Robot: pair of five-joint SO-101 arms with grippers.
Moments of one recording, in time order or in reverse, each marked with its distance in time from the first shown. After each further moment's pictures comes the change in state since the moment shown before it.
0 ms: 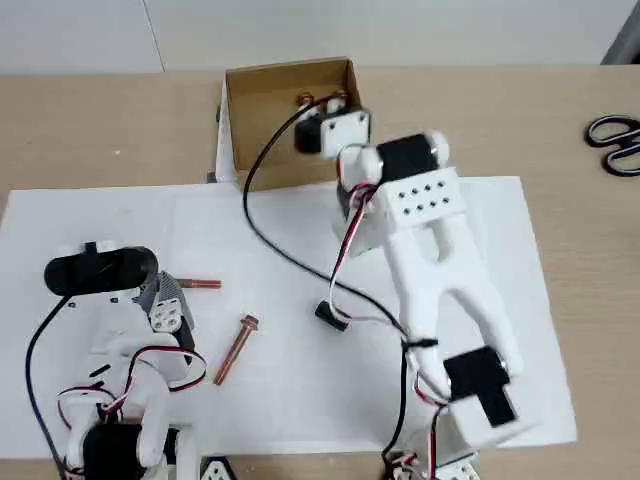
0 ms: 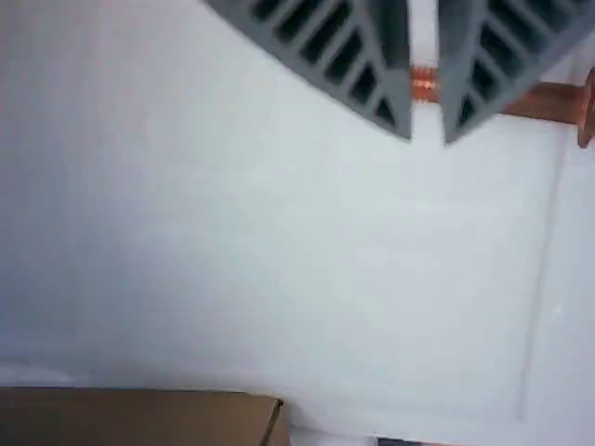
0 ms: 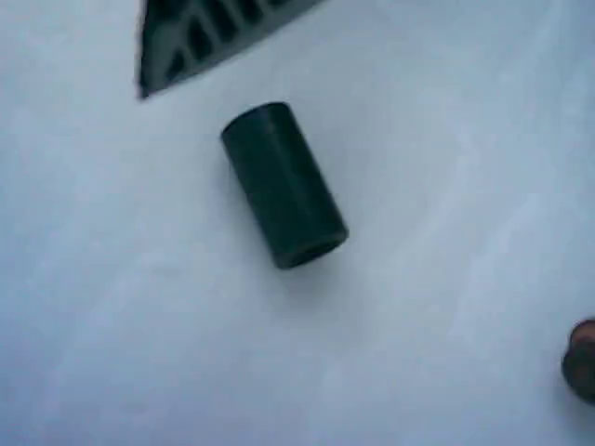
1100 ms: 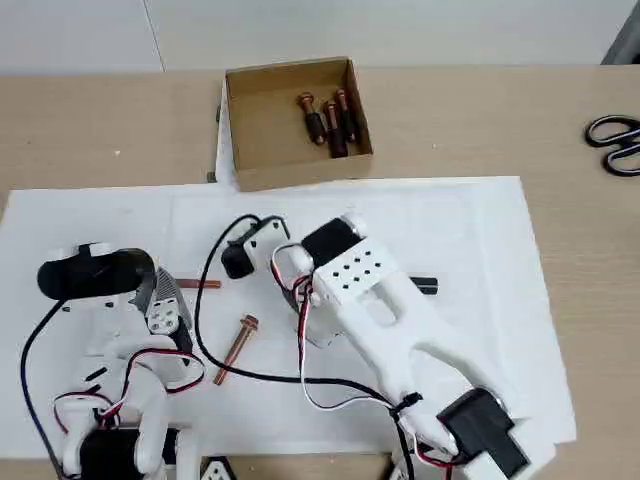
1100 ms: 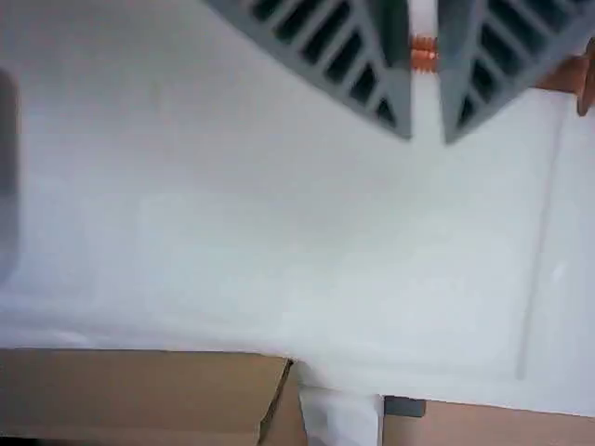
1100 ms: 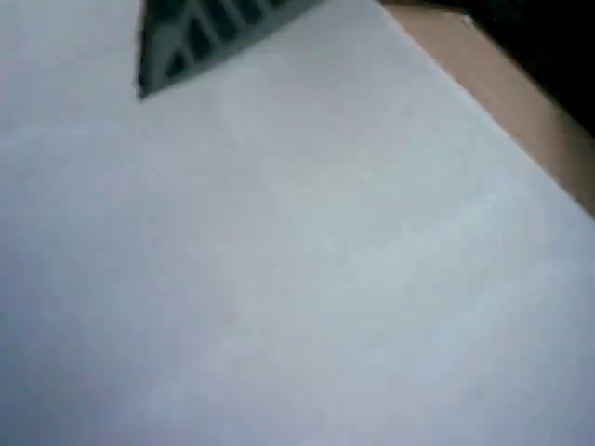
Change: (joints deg) left arm 0.0 -0.7 -1.8 0.0 0.0; right arm -16.1 -9.1 29.8 -9.8 7.0
